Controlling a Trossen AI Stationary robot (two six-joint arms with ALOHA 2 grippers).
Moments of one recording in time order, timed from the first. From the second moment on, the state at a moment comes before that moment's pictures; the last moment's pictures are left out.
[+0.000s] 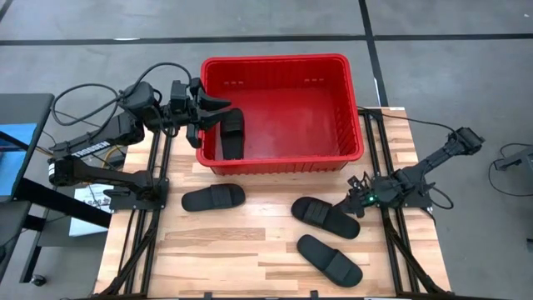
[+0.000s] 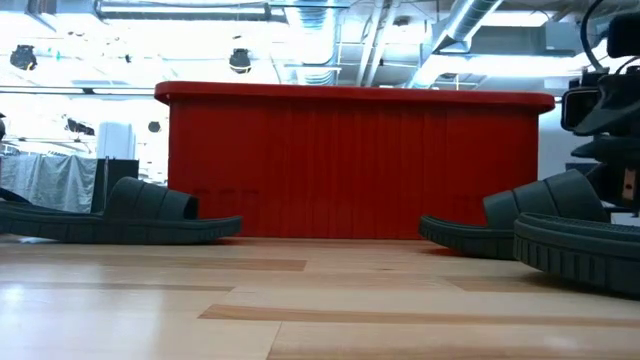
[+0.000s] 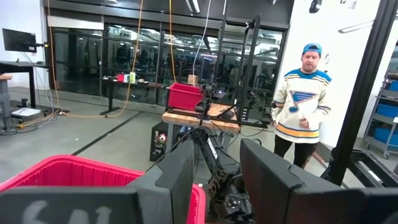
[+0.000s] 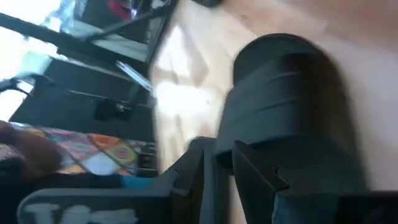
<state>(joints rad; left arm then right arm) 0.32 1.04 1.25 -0.03 0.22 -0.17 0.53 0.46 0.01 0.05 0.23 1.23</state>
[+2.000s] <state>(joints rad) 0.32 1.04 1.25 -0.03 0.20 -0.14 0.40 0.91 0.10 0.11 0.28 0.70</state>
